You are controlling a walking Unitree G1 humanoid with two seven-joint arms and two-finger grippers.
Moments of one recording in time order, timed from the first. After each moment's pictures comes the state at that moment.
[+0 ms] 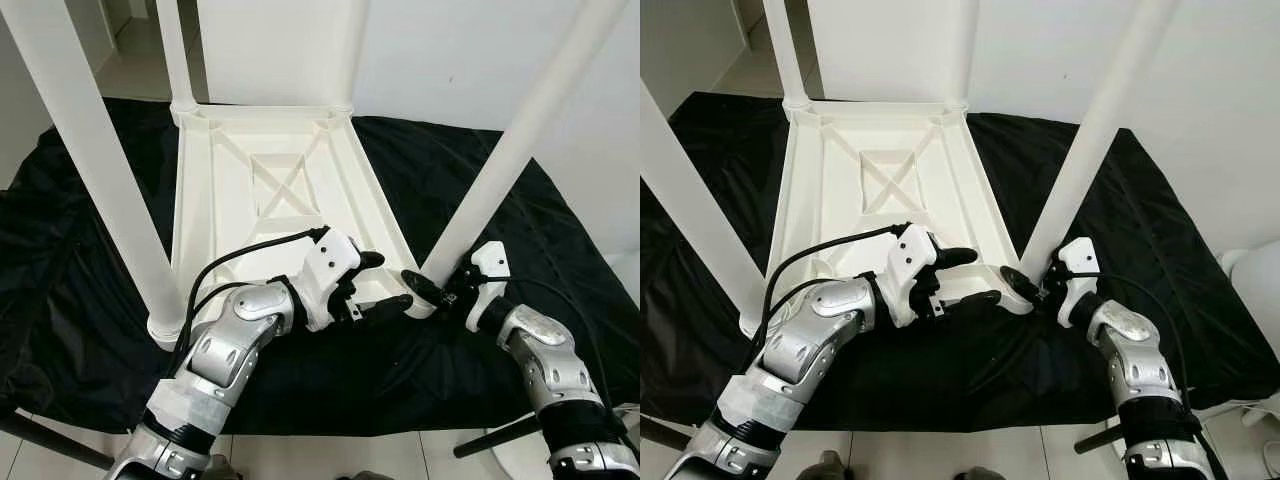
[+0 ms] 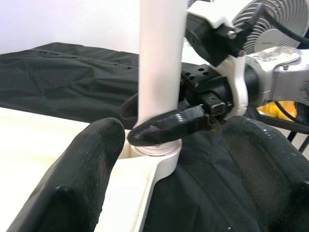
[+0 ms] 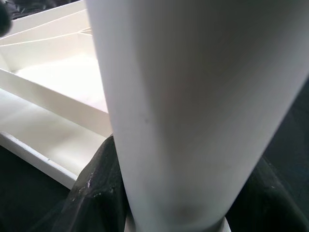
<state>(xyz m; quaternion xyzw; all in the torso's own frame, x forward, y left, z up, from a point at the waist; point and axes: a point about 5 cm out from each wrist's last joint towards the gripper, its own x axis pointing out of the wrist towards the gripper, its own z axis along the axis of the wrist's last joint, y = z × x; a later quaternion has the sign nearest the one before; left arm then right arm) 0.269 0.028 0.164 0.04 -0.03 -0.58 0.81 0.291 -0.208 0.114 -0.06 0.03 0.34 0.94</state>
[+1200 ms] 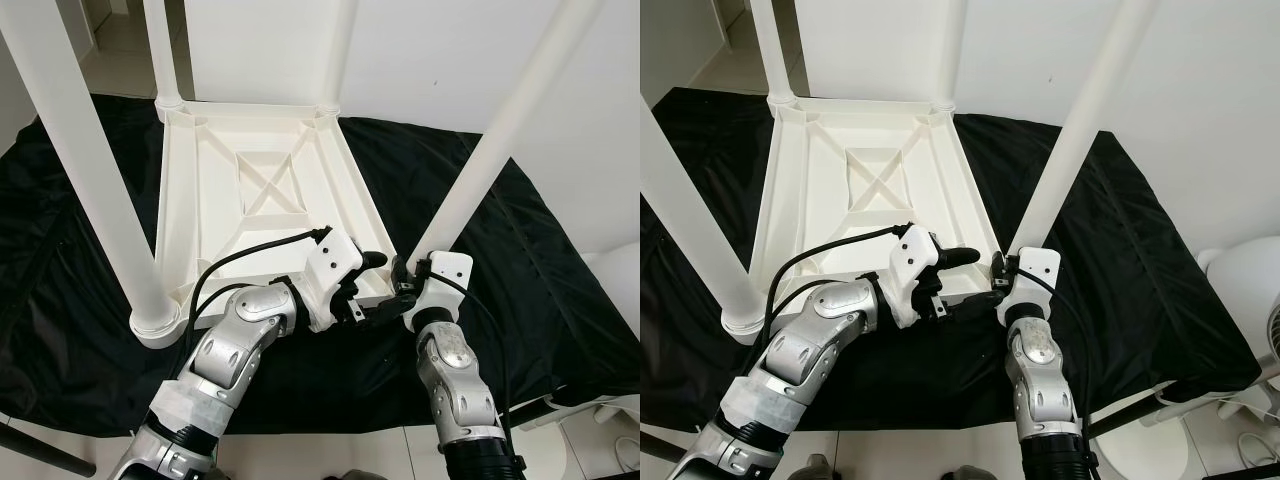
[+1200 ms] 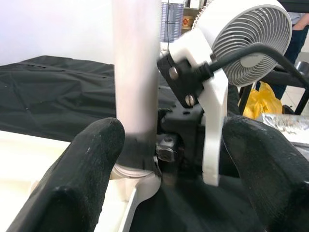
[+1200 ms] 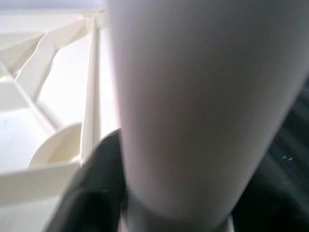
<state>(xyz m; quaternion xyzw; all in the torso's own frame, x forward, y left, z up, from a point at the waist) 0.268 0.025 0.165 0.04 -0.04 -0.58 0.81 0.279 -0.141 0.106 0.04 0.01 -0.02 1.00</state>
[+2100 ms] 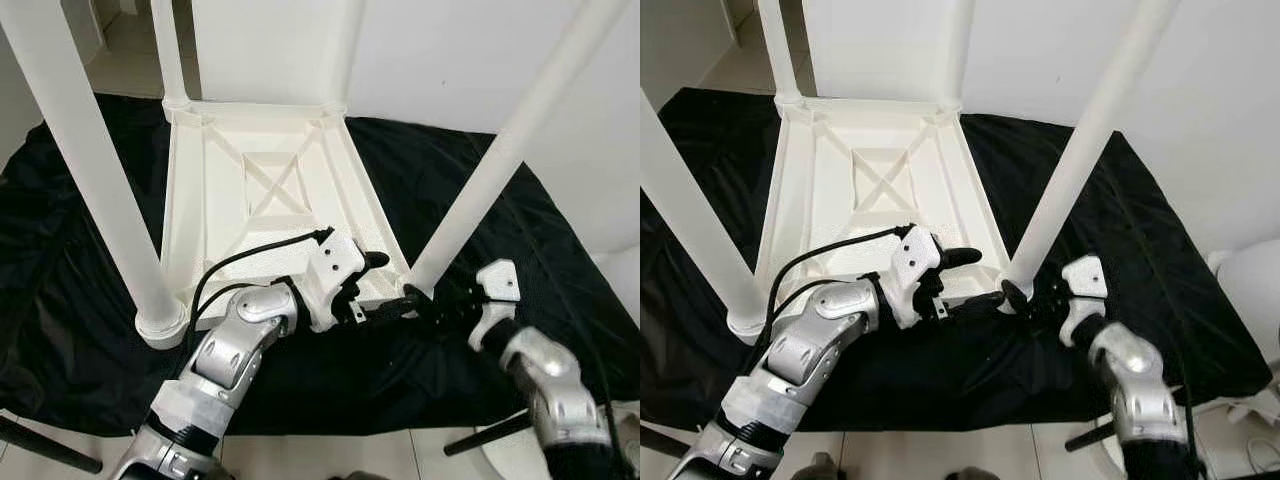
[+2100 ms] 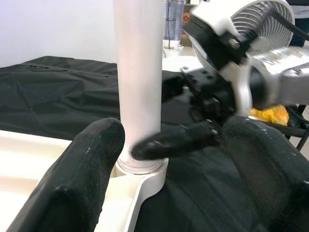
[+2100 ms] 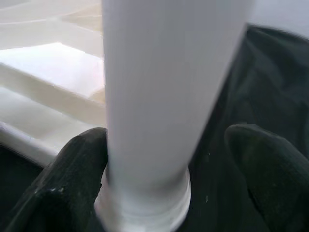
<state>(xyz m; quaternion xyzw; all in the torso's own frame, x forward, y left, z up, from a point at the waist) 0.267 0.024 0.165 0.05 -0.04 -0.59 0.81 0.282 -0.209 0.122 -0.09 0.01 0.29 0.95</state>
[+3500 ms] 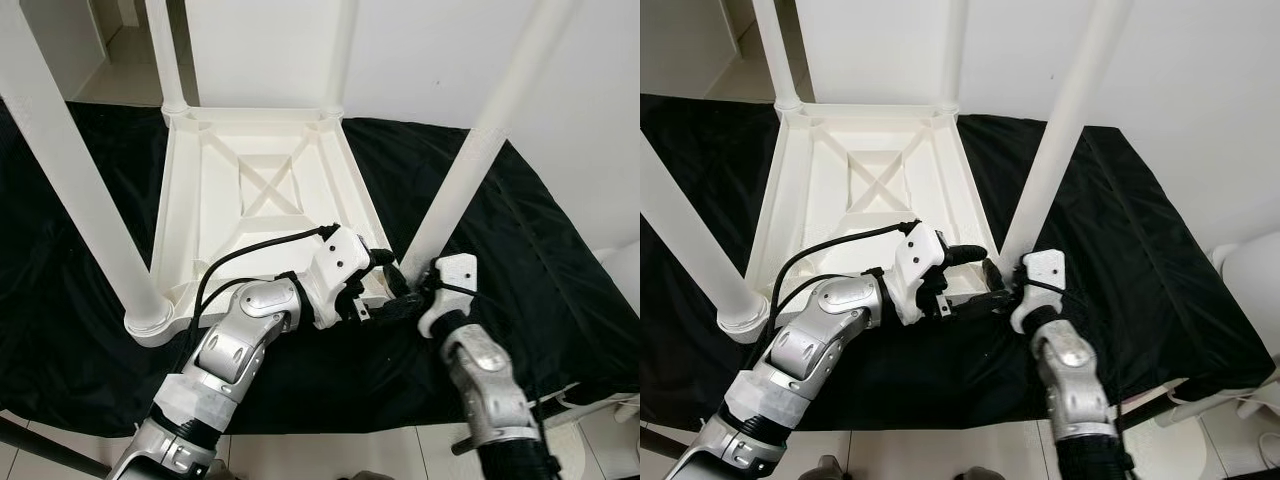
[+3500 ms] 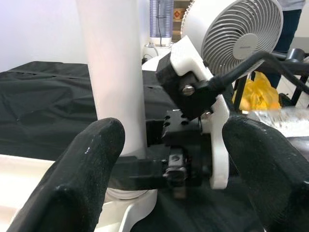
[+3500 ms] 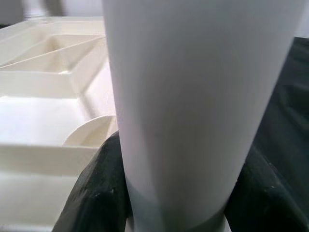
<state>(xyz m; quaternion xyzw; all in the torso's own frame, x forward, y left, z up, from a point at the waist) 0.270 0.019 0.170 0.05 -0.05 -0.59 0.81 0.276 -0.149 0.110 0.01 -0.02 0.08 1.00</state>
